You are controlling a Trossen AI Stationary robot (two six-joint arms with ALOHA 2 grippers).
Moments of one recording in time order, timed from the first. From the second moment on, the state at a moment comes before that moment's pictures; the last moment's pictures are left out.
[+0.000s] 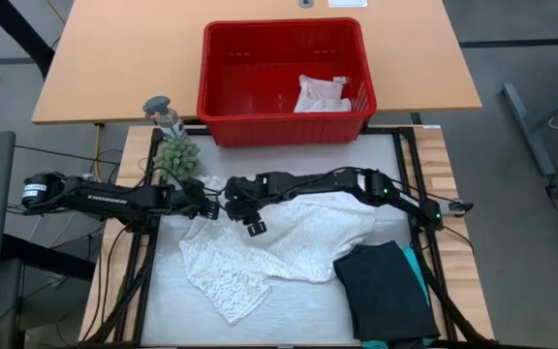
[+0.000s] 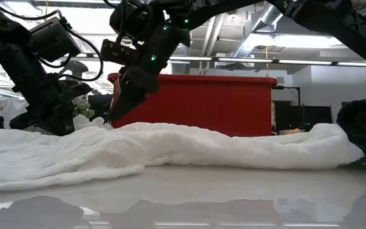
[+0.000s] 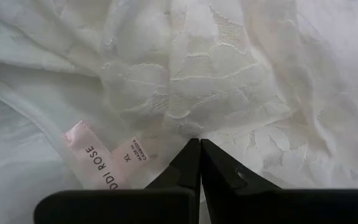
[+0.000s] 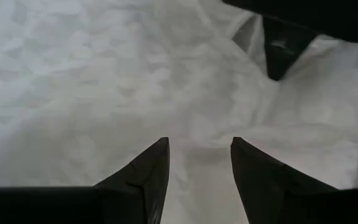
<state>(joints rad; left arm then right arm) 0.13 0.97 0.25 -0.22 -0.28 -1.04 -0.04 2.41 2.16 -0.68 -0.04 -0.48</state>
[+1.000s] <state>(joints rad) 0.13 0.97 0.25 -0.22 -0.29 -1.05 -0.02 2.41 2.05 -0.59 0.14 -0.50</state>
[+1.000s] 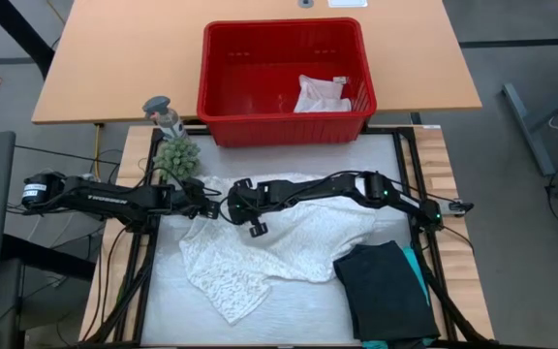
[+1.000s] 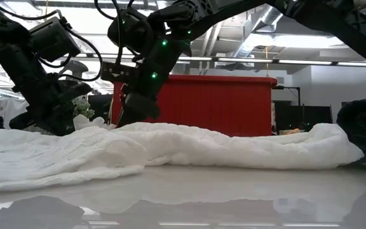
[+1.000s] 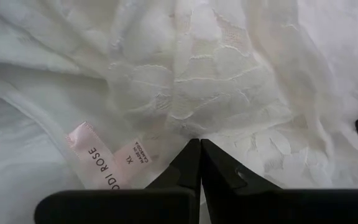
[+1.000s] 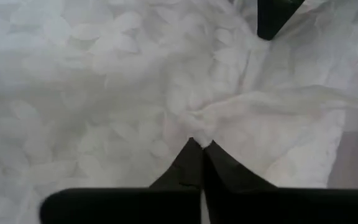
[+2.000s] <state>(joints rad) 0.13 0.97 0.25 -0.23 -0.29 -1.03 -0.21 2.36 2.05 -0.63 -0.09 -0.17</state>
